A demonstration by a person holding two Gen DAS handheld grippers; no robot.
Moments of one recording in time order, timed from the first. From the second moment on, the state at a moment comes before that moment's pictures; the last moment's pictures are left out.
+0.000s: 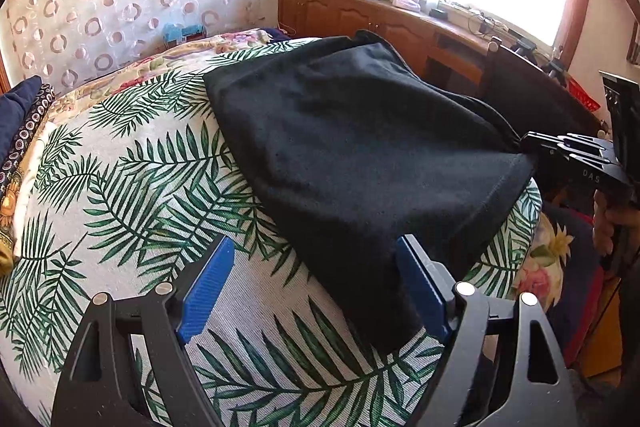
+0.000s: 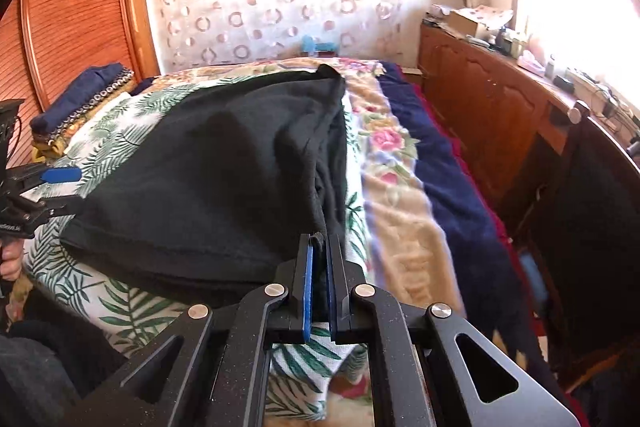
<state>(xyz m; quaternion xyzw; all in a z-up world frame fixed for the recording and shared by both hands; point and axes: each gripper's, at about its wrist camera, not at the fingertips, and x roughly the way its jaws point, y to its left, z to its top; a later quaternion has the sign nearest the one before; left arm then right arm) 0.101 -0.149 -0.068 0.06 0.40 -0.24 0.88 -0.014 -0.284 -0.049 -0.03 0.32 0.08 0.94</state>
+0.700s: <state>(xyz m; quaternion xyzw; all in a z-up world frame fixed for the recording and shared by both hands) 0.081 -0.145 -0.077 0.03 0.41 -0.28 0.87 -0.016 -0.277 -0.048 -0.03 0.31 0.05 0.95</state>
